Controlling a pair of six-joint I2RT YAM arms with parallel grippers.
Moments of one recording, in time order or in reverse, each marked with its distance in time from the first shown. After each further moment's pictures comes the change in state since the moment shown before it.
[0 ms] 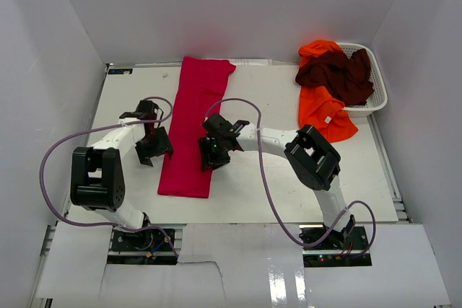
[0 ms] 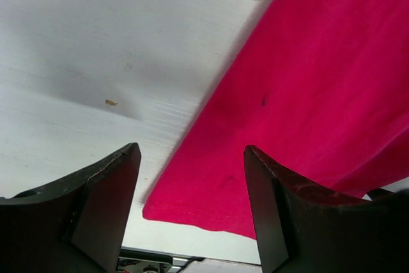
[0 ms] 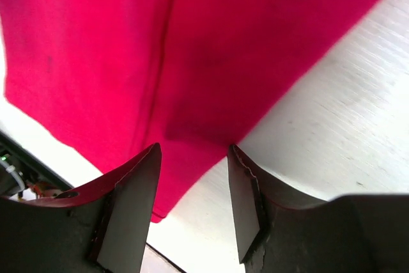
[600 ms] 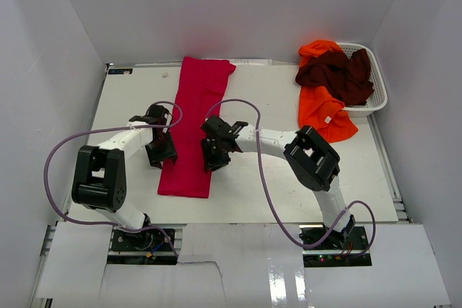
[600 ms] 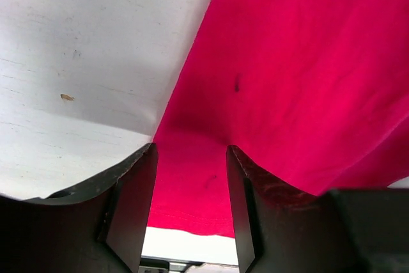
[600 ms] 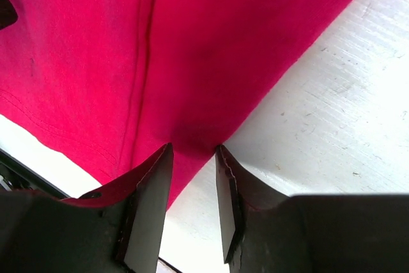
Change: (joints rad) left arm -0.098 0.003 -0.047 0.047 -0.013 -0.028; right arm 0.020 0.001 0.001 -0.035 0.059 0.018
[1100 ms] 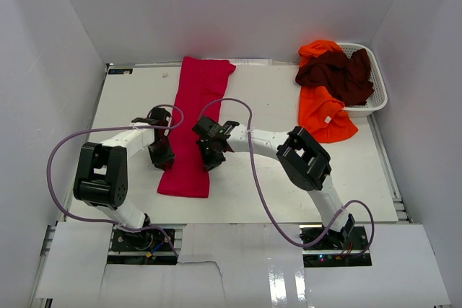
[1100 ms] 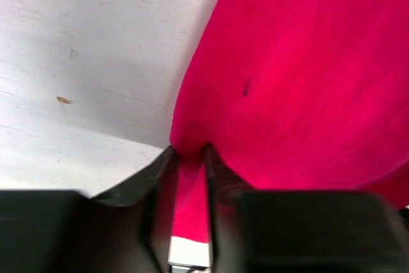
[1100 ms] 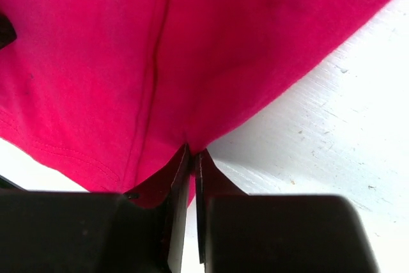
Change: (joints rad) left arm -0.001 0.030 -0.027 0.014 -0.022 -0.003; right arm 0.037 0.076 0.127 -0.093 0.071 -0.004
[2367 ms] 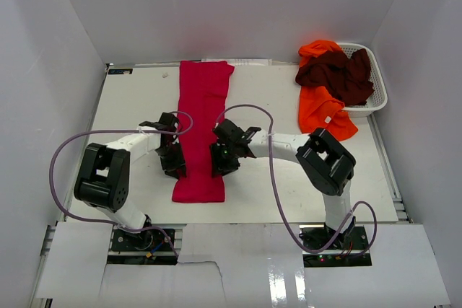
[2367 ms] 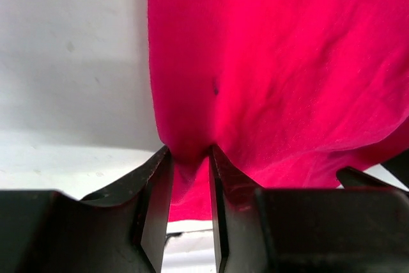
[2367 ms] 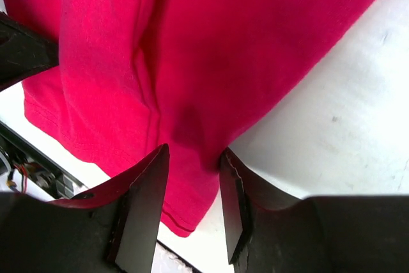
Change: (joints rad) left arm -0.090 -0.006 -0.030 -0.009 0.231 -0.011; right arm -0.067 -0.195 -0.332 0.195 -0.133 0.009
